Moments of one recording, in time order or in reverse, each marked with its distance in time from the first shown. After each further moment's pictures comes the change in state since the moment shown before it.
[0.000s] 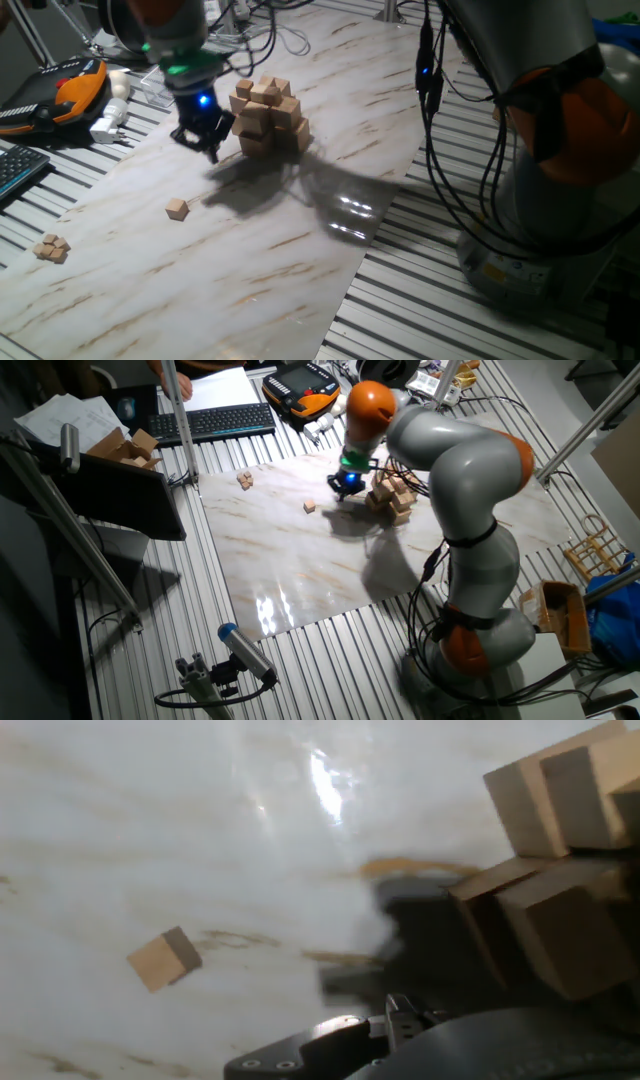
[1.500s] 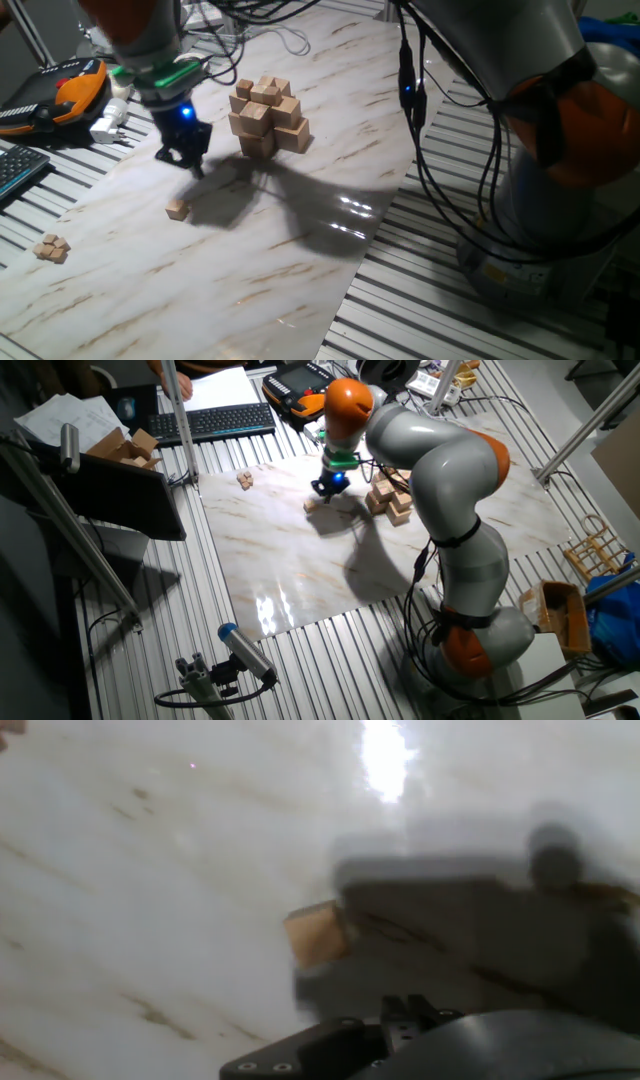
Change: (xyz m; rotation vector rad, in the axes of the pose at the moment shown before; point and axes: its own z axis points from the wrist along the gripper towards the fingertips) arm 0.010 0.041 0.006 0.020 0.034 -0.370
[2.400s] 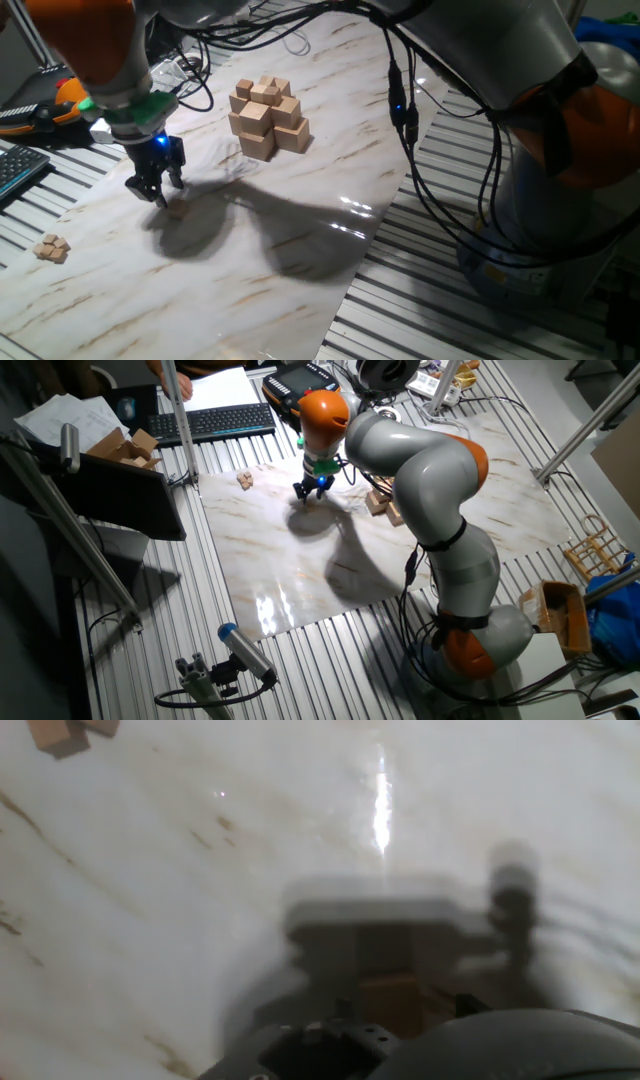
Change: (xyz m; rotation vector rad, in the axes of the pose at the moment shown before) arm -0.032 0.034 0.027 0.066 -0.078 -0.133
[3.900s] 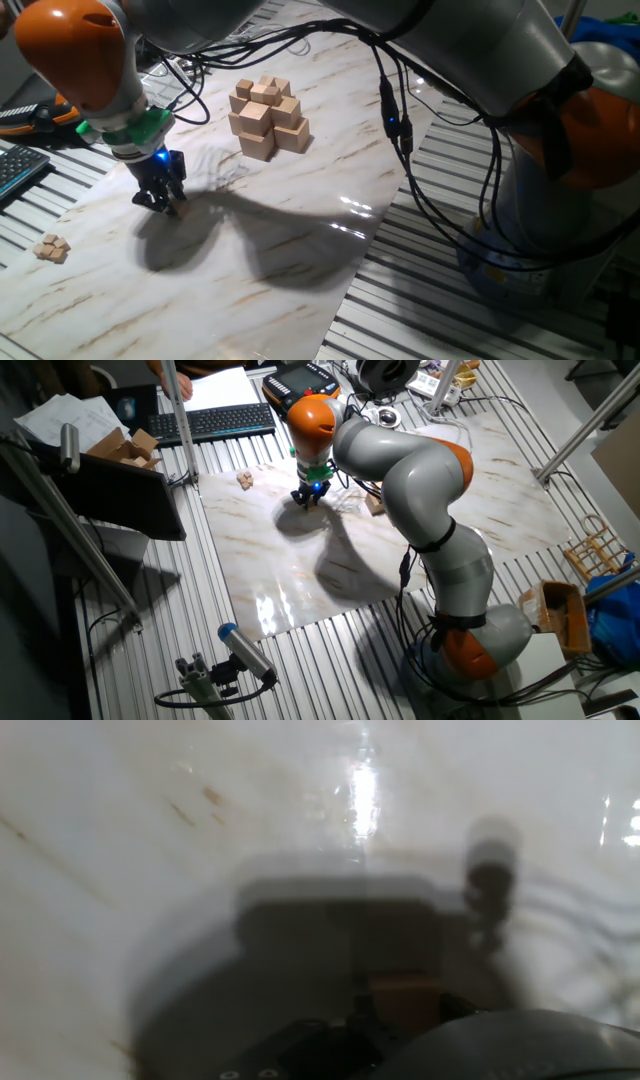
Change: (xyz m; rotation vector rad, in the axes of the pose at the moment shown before) arm 0.003 0.000 0.025 0.065 0.036 -0.027
